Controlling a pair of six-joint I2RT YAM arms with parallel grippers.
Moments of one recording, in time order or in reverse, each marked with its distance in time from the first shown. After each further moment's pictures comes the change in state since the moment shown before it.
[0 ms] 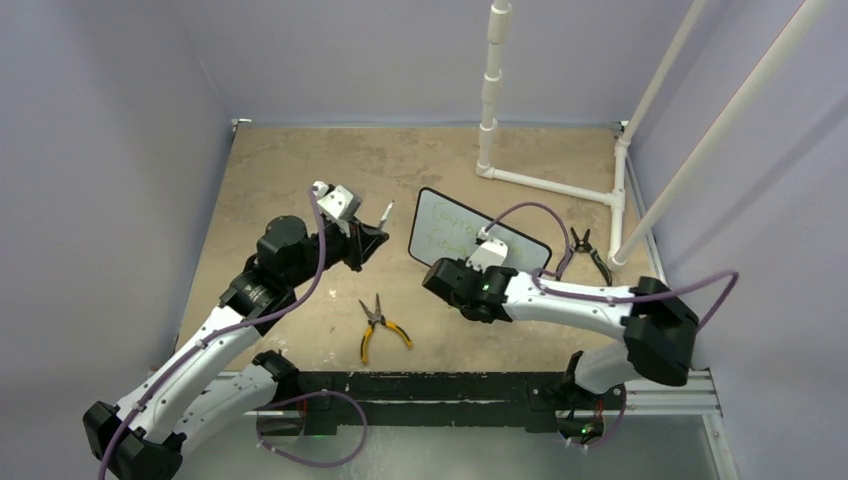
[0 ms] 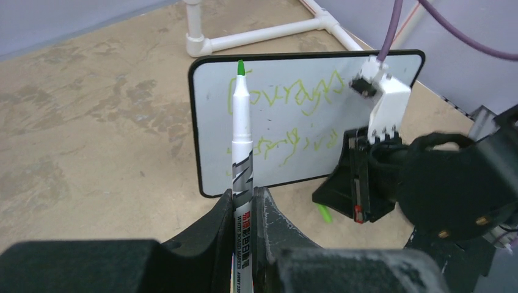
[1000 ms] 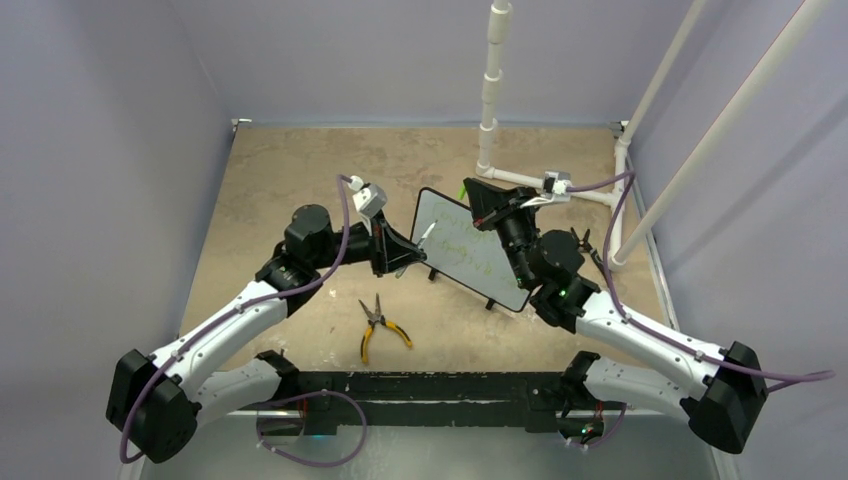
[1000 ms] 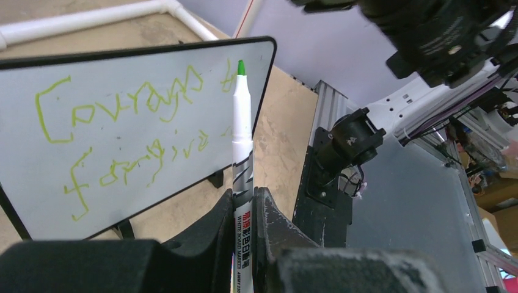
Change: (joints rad) left arm 0.000 0.214 -0.051 0.372 0.508 -0.253; right arm -0.253 -0.484 -0.193 1.197 -0.119 -0.879
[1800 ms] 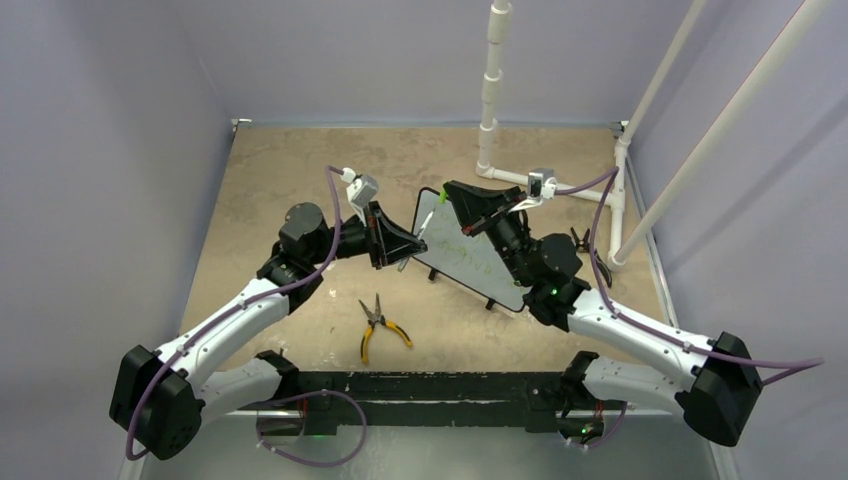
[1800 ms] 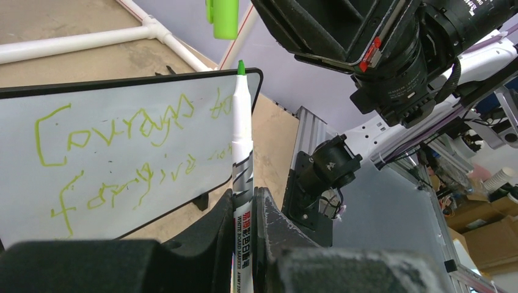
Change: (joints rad) left arm 0.033 0.045 -0.010 0.145 0.034 -0.142; right arm 0.004 0.042 -0.033 0.220 -0.259 -0.074
